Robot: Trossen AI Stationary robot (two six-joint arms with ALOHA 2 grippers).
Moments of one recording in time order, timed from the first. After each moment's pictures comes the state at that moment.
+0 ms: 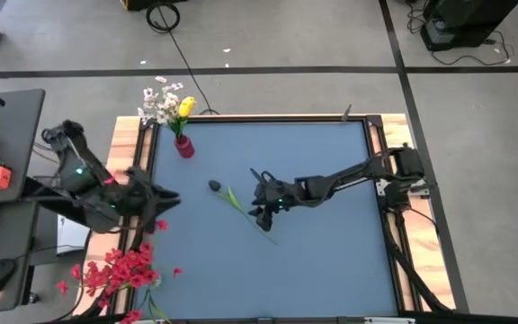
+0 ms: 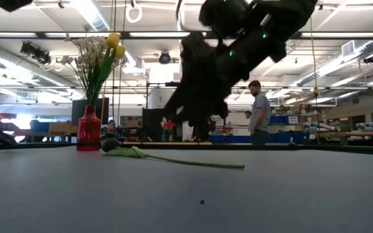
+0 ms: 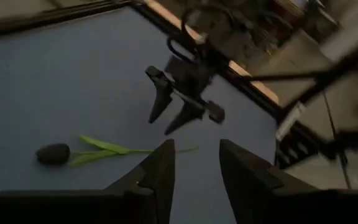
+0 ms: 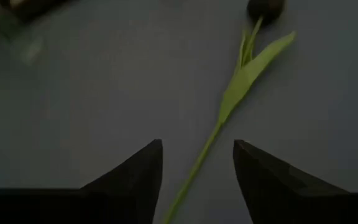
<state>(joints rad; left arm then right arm) -0.88 0.78 0.99 -0.95 -0.94 -1.23 0.06 1.86 1.05 0.14 0.02 0.49</state>
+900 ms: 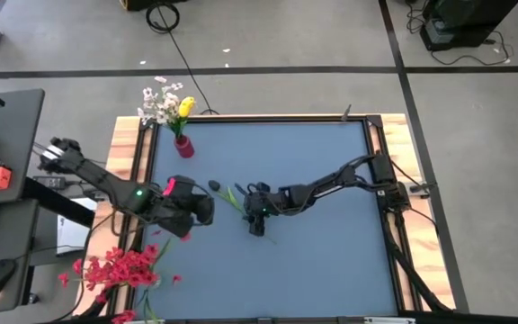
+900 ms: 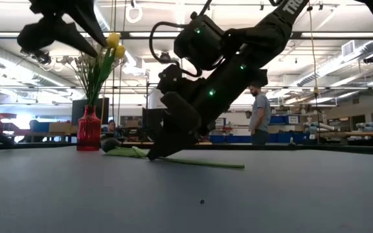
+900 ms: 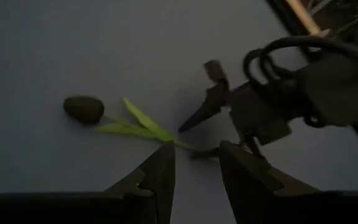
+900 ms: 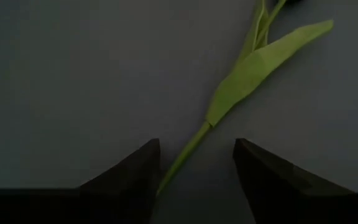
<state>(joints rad) -0.48 1.17 0.94 -0.79 -0.73 -1.50 0.07 2.13 1.19 0.12 0.11 0.23</state>
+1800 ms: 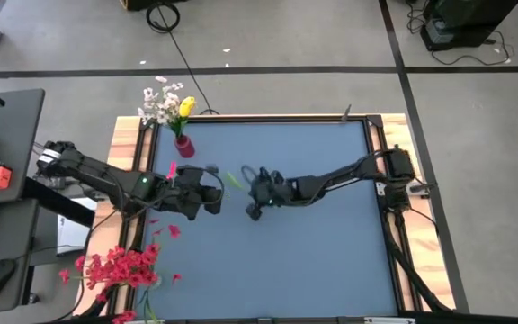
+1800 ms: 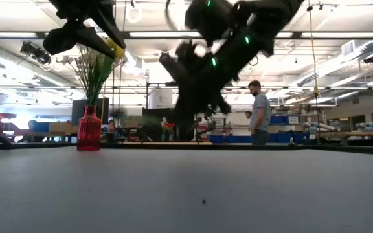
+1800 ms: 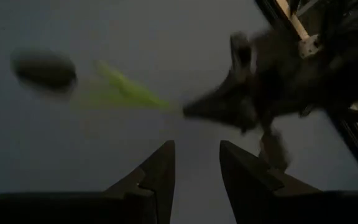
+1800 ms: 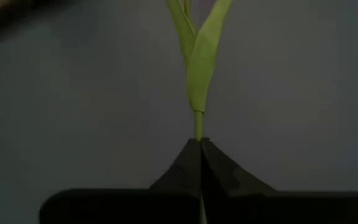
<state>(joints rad) -0.32 1.16 0.94 -0.65 -0.61 -1.31 0.06 1.94 1.17 0.00 0.34 0.58</state>
